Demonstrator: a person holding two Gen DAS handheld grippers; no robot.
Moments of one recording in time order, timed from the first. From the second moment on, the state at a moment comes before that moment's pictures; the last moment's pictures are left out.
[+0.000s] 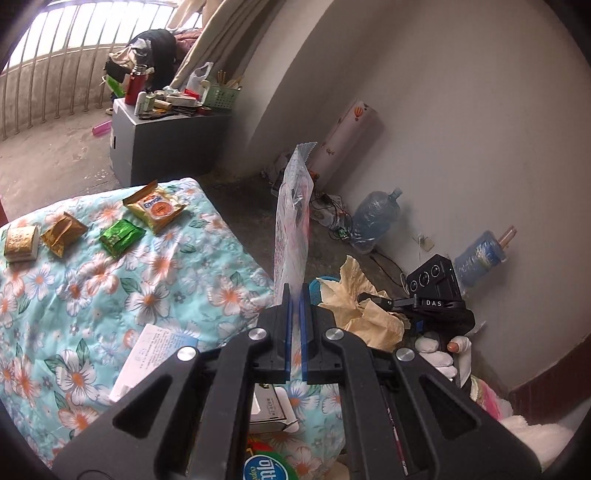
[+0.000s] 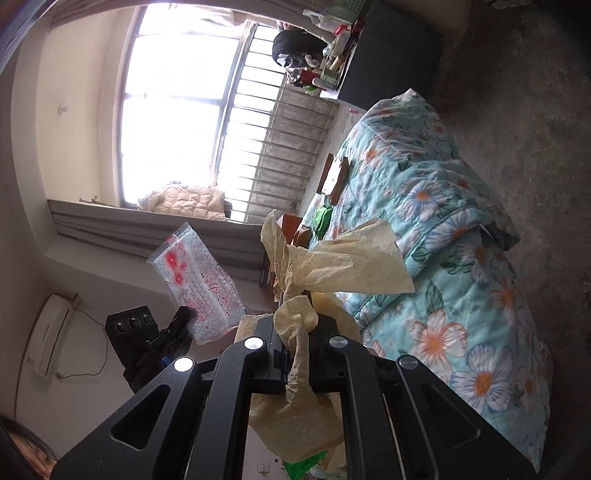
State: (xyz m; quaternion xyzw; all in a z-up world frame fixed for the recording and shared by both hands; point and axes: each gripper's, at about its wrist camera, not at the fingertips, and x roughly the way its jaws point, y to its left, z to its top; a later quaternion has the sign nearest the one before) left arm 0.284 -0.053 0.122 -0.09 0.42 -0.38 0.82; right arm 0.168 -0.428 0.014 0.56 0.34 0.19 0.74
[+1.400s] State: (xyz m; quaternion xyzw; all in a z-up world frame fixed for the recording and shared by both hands) left arm 0.293 -0.584 -0.174 0.14 0.54 -0.45 0.70; right arm 0.041 -0.755 -0.279 0.72 0.22 -0.23 0.61
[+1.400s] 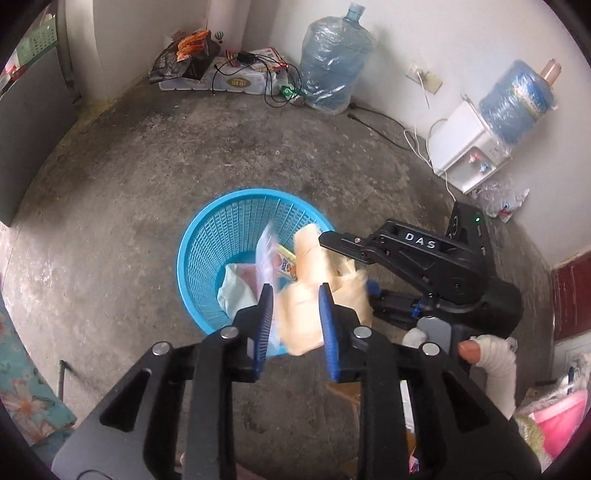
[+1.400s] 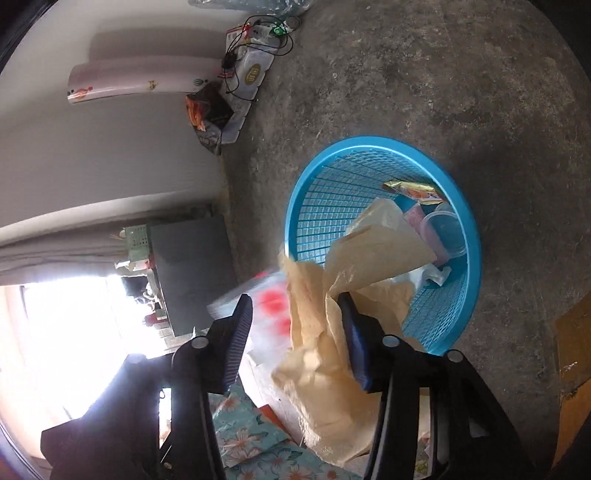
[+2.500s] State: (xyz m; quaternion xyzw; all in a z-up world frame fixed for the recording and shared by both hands) left arm 0.333 -0.343 -0.003 0.07 0.49 -0.45 0.74; right arm 0.074 -0.732 -0.322 0.62 0.36 -0.25 0.65
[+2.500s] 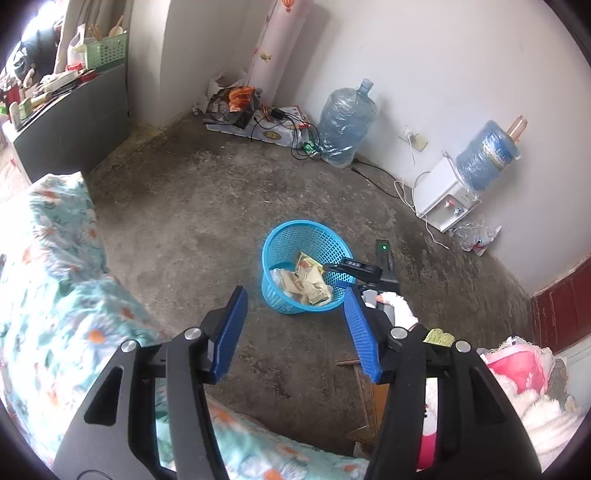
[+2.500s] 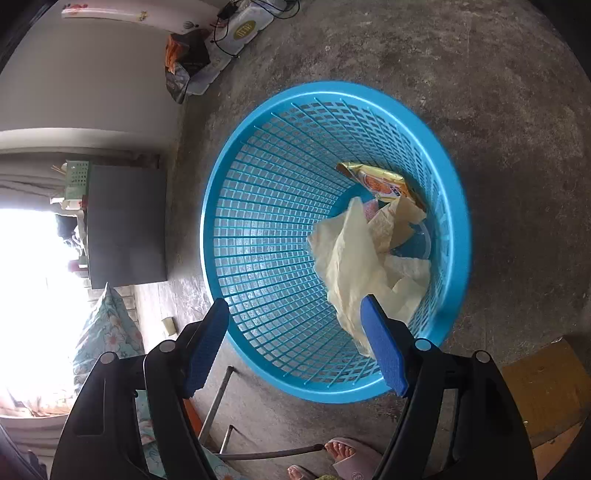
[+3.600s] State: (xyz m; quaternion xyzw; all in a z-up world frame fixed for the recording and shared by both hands) left arm 0.253 0.027 0.101 -0.12 0.43 -0.25 0.86; right arm 0.132 -0.459 0.012 0.41 0.32 0.07 0.85
